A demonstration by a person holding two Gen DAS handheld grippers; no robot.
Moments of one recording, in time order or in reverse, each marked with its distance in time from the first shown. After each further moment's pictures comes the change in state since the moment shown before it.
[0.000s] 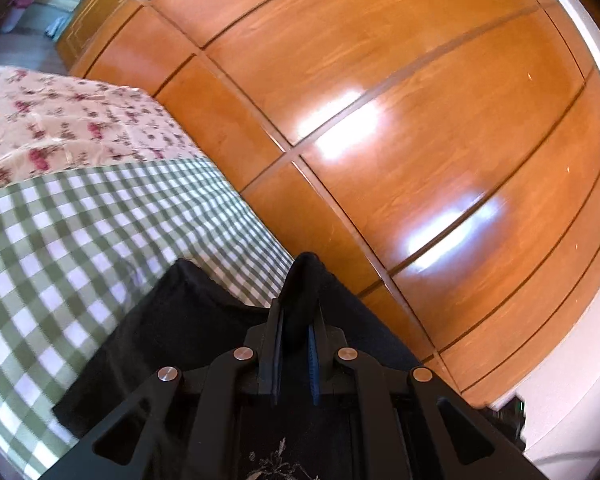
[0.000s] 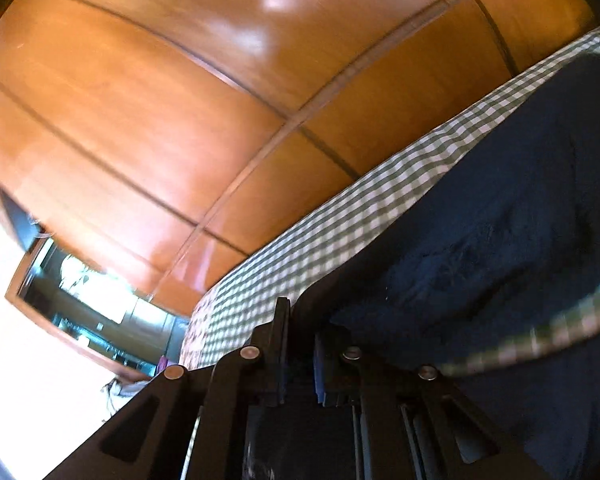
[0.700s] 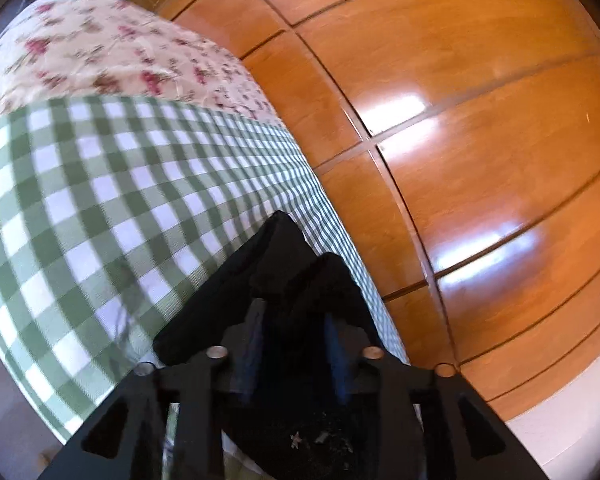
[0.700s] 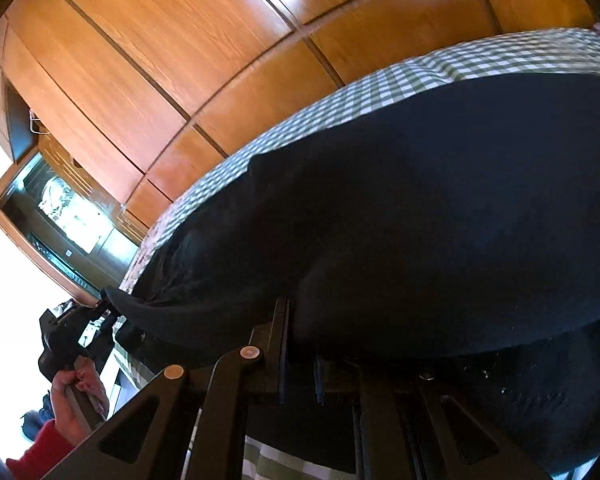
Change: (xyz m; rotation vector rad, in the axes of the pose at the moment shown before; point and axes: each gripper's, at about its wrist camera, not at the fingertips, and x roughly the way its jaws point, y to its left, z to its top) left arm -0.021 0.067 -0.029 -0.212 0.045 0.122; right arm -0.004 -0.035 -0.143 -0.201 0.103 -0.094
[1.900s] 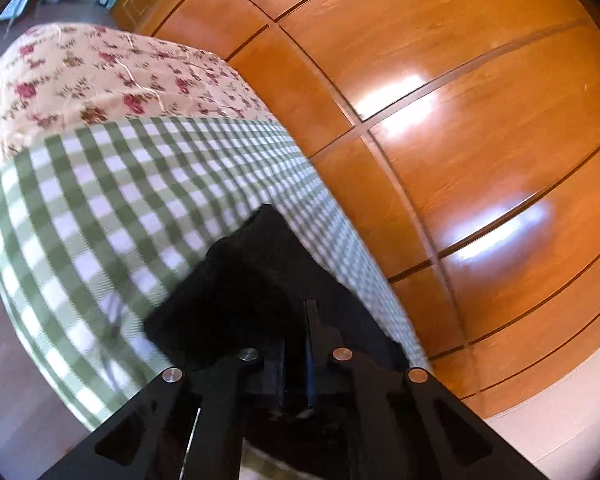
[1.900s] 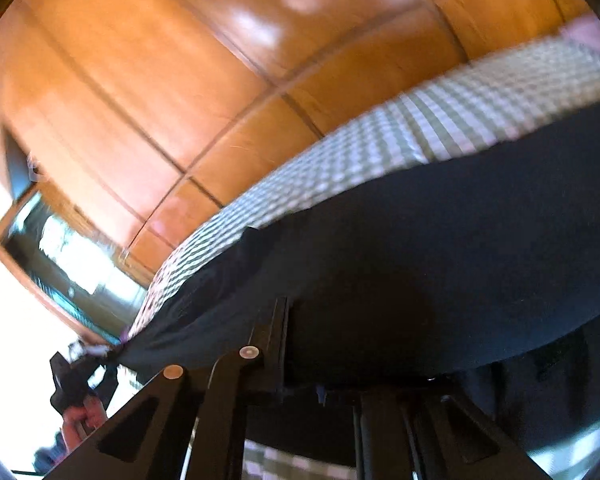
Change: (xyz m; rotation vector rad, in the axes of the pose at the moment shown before) left arm -0.012 -0.039 -0.002 0.124 0.054 0.106; right arm -0.065 0.006 0.019 0.048 -0.109 -0.005
